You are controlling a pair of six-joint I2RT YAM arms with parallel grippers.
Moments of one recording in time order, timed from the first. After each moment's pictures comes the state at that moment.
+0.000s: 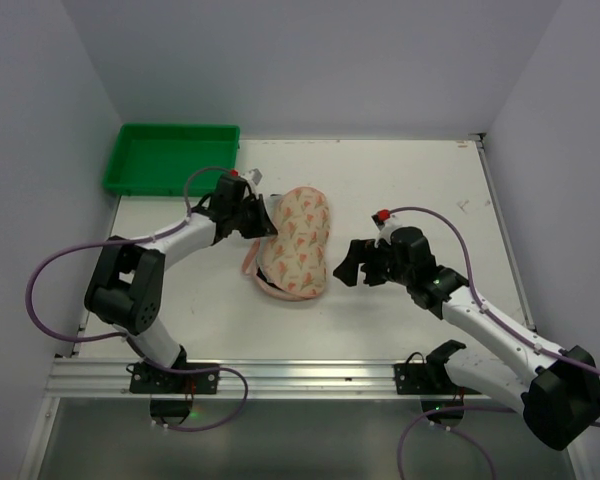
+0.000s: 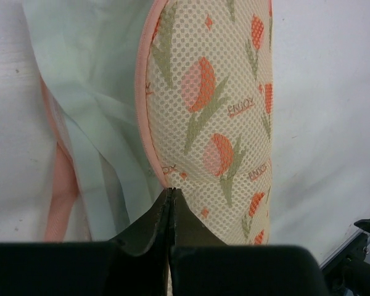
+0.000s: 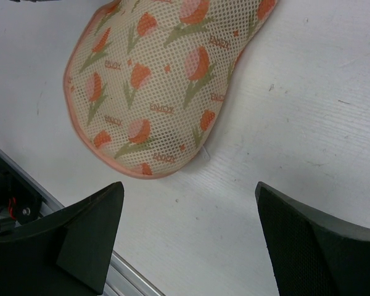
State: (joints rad) left arm -0.37 1.67 1.01 -0.15 0.31 -0.54; right arm 0.55 0.99 0.58 -0.20 -0.21 0.50
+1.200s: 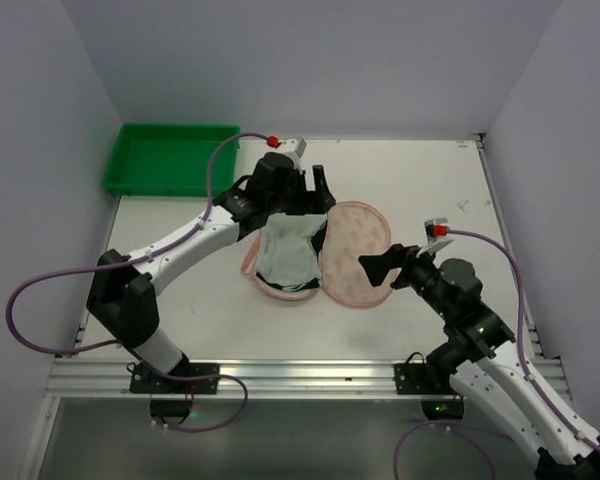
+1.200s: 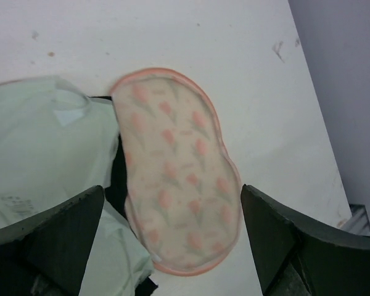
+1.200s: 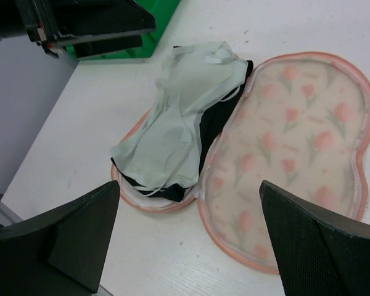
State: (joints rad) left arm -0.69 1.63 1.34 -0.24 0.05 -0.60; right arm 0.55 0.47 0.49 -0.22 0.01 0.52
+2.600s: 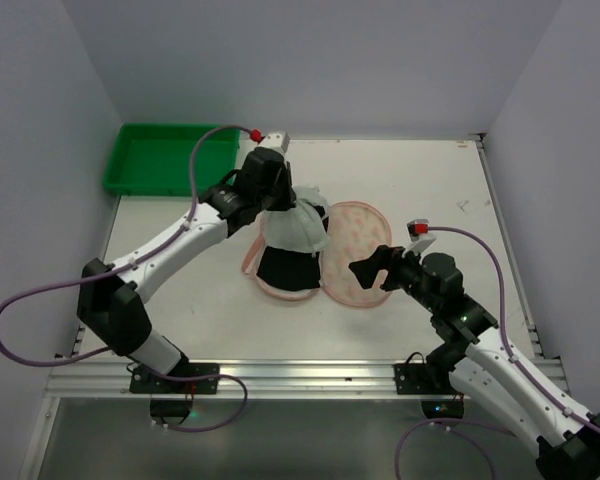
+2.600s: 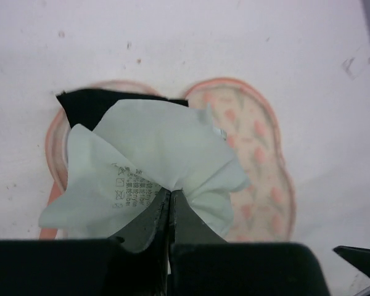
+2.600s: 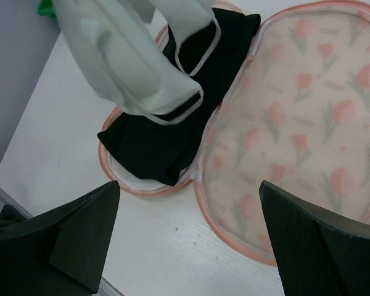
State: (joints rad) left arm -0.65 1.59 1.37 -0.43 -0.16 -0.53; right arm 0.55 0.60 0.43 -0.14 -0.04 0.54
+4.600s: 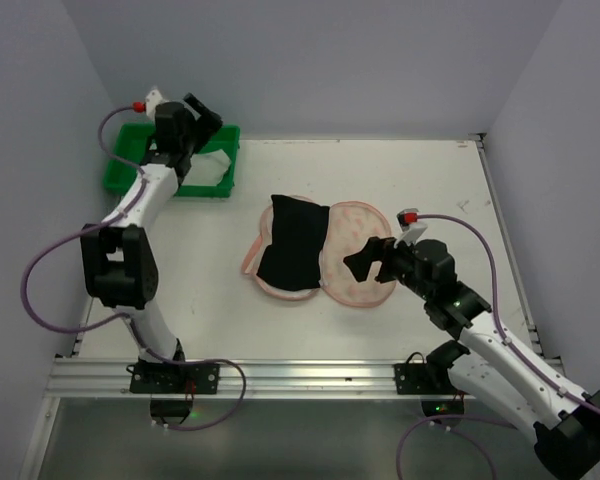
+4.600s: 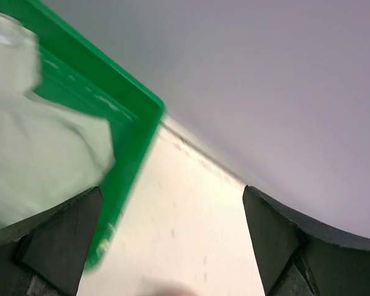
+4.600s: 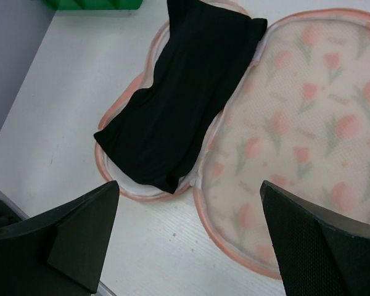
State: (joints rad) left arm -0.04 1.86 1.56 -0.06 -0.11 -0.83; right arm 0.55 0.74 0.51 -0.12 -0.08 0.49
